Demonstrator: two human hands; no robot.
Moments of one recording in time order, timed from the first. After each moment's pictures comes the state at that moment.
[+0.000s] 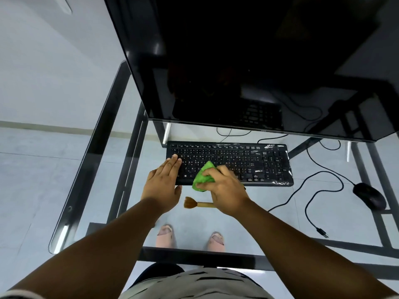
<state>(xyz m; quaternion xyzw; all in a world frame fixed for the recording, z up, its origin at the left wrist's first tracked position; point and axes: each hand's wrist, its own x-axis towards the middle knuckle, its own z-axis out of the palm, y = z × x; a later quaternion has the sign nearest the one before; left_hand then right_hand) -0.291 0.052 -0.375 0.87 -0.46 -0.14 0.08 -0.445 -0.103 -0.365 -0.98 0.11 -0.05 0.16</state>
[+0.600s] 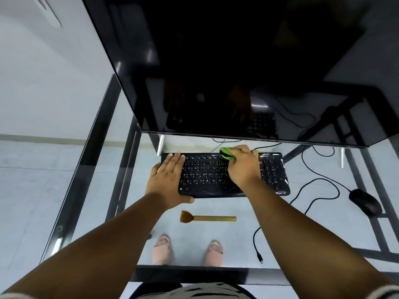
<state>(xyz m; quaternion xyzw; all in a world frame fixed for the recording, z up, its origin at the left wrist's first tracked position) -0.271 0.007 -0.361 0.86 -0.48 -0.17 0.04 -0.410 -0.187 -0.351 -0.87 0.42 -0.08 0.22</state>
